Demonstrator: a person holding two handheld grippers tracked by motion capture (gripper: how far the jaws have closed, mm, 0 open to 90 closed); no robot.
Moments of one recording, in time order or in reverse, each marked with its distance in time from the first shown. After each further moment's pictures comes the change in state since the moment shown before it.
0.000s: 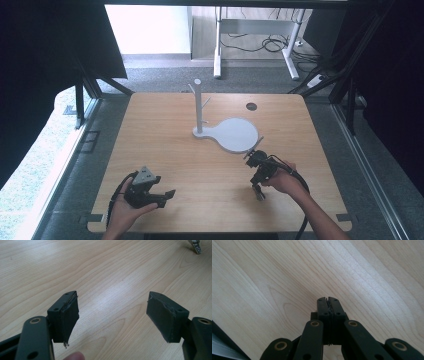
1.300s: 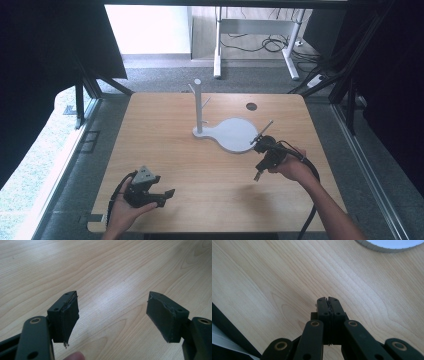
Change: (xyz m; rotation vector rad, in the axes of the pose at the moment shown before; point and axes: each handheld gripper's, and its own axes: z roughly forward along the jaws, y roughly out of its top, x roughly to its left) left arm 0.001 0.000 0.000 -0.003 0.003 -0.008; right arm -0.014 0.009 -0.052 -0.063 -0.033 -0.014
